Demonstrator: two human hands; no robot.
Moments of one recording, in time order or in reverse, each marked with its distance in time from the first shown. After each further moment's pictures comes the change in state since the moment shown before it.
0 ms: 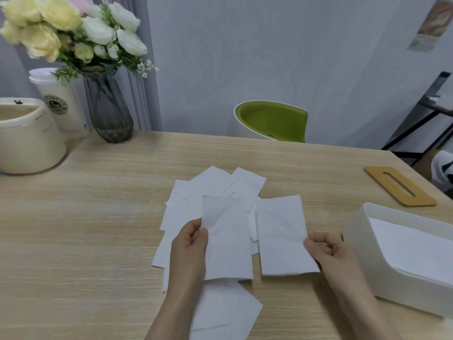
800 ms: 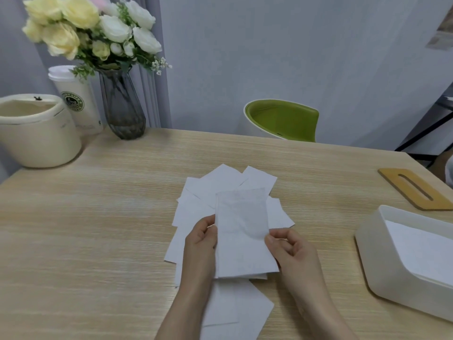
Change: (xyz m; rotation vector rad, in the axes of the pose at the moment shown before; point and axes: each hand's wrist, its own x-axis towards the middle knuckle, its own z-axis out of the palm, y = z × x) left_hand -0.002 0.005 0.001 -0.057 -0.023 -0.057; right_hand -0.033 -0.018 0.074 0.195 -0.201 -0.063
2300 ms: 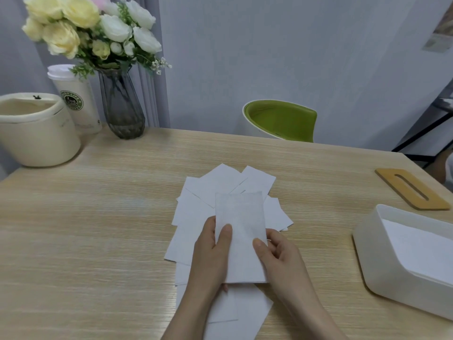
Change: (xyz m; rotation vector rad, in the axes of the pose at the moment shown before) left_hand -0.005 -0.010 0.006 0.171 -0.064 0.166; right_hand -0.005 0.002 0.014 -0.057 -0.156 -0.030
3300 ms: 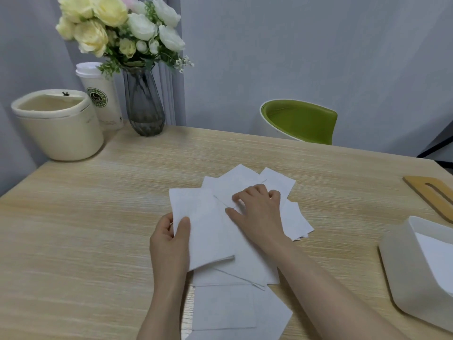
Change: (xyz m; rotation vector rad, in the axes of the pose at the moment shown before) left_hand 0.022 -0.007 -0.071 -0.132 0.439 0.017; right_hand 0.117 0.003 0.049 -1.200 0.035 -0.530
